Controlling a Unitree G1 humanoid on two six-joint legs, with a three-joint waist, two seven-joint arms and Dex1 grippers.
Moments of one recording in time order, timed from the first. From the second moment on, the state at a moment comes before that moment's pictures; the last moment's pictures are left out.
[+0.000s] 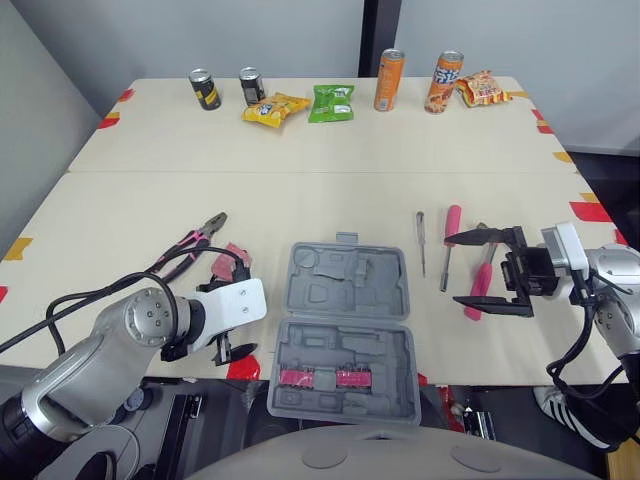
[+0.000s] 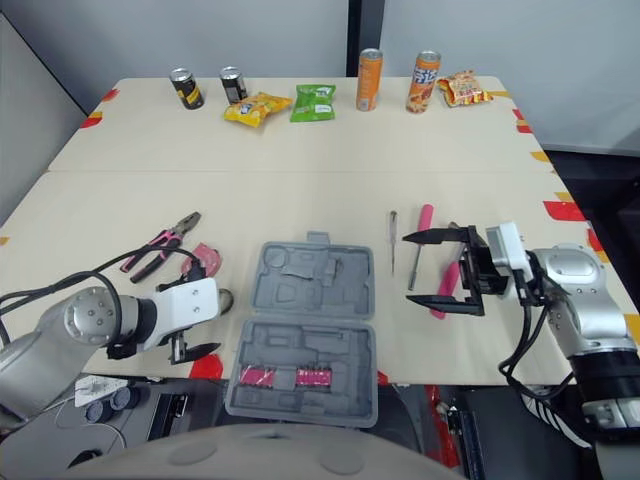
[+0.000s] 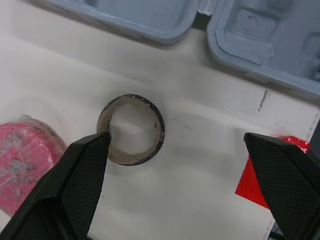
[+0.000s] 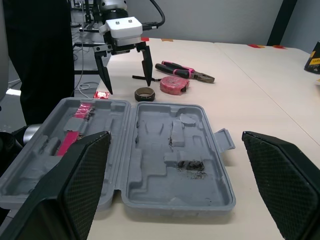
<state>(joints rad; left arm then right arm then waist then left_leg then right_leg) 0.04 1.06 -0.29 -0.75 0.00 0.84 -0.86 -0.12 -0.83 -0.04 0.11 0.71 -0.19 1.53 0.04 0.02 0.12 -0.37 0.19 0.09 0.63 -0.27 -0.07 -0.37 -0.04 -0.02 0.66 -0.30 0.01</state>
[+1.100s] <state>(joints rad) -0.32 1.12 -0.64 -0.66 0.27 0.89 -1.08 -0.10 -0.79 -0.06 0.03 0.68 -0.16 1.53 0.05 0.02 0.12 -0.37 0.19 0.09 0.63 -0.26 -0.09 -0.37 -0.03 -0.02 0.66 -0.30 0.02</state>
